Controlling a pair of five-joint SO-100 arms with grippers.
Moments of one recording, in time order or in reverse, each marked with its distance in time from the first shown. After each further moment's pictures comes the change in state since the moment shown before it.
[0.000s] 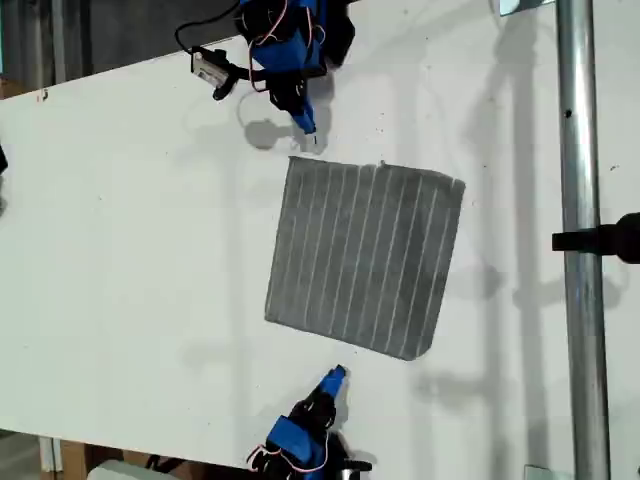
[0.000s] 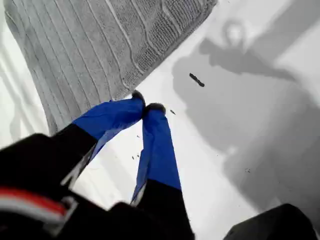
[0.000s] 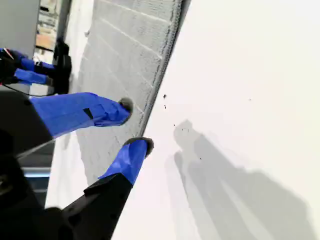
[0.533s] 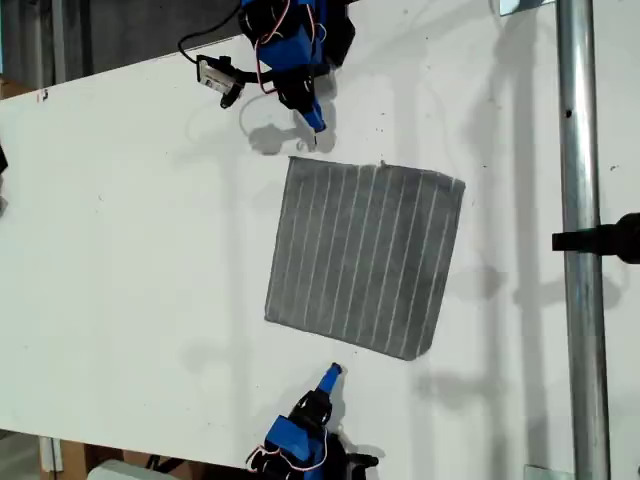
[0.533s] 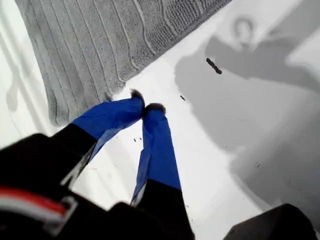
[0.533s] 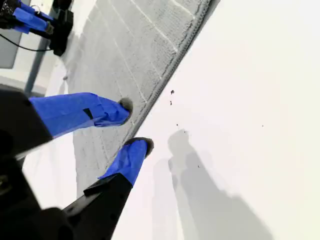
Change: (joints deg) arm 0 -1.8 0.0 0.0 0.0 -12.4; arm 1 -6.7 0.0 0.0 0.0 0.0
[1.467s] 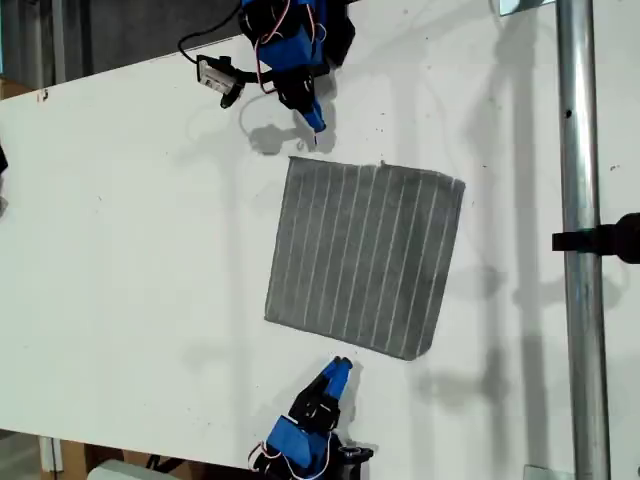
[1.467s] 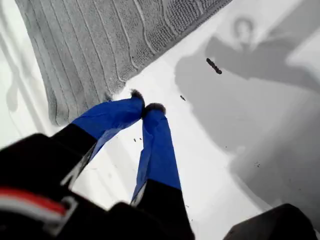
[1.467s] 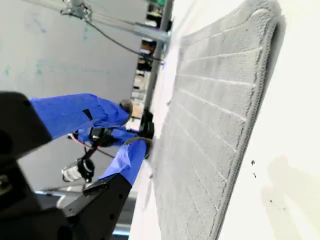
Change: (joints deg) arm 0 6.2 -0.1 -2.7 -20.3 21.5; arm 1 0.0 0.0 0.0 0.0 0.0
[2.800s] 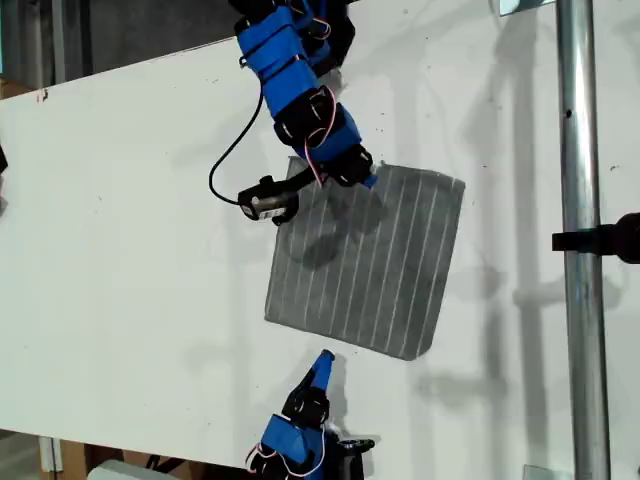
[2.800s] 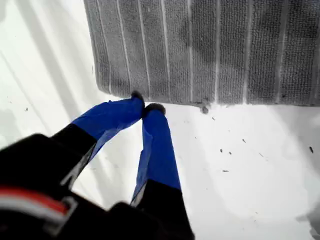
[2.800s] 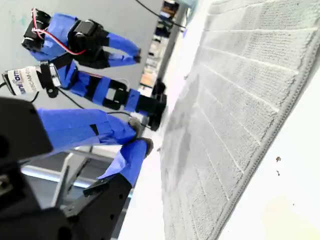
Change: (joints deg) arm 0 -5.7 0.0 0.0 -2.6 -5.5; arm 1 -20.2 -100.3 -88.1 -0.4 -11.1
